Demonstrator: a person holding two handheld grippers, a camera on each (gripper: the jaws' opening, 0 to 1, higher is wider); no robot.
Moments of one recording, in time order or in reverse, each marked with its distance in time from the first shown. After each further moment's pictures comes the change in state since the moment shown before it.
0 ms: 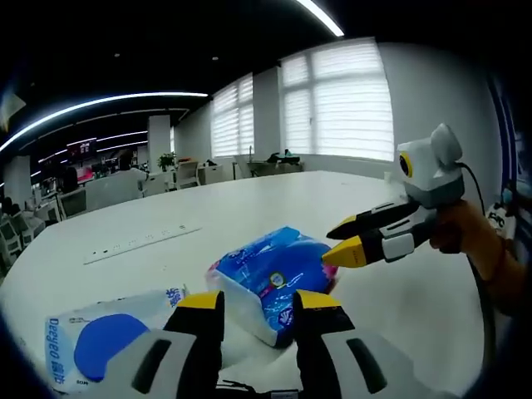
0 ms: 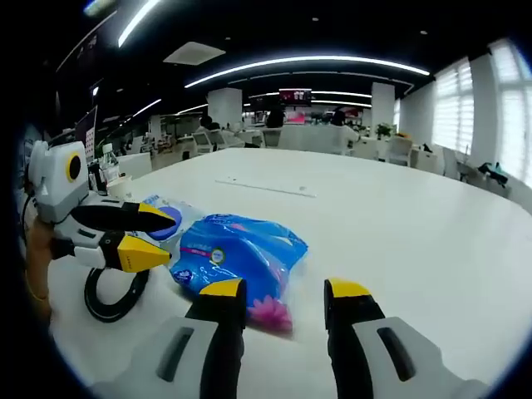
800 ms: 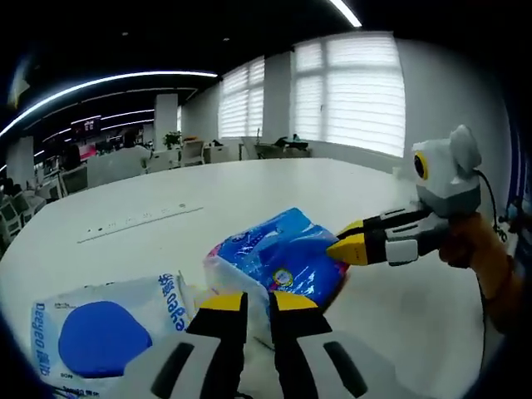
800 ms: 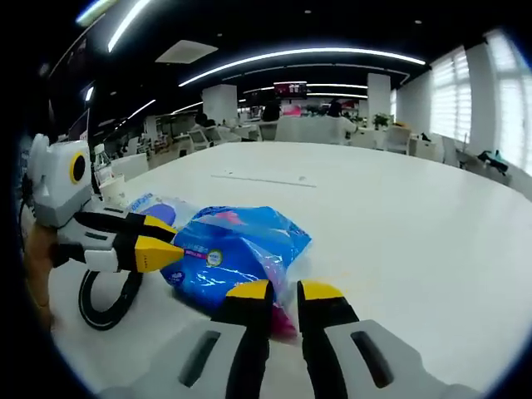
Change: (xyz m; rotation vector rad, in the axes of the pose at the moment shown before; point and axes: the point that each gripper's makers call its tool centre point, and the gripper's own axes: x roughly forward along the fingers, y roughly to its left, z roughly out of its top) left arm 0.016 0.011 -0.015 -0.081 0.085 0.029; right arm 0.014 0.005 -0.005 0.053 0.023 0.003
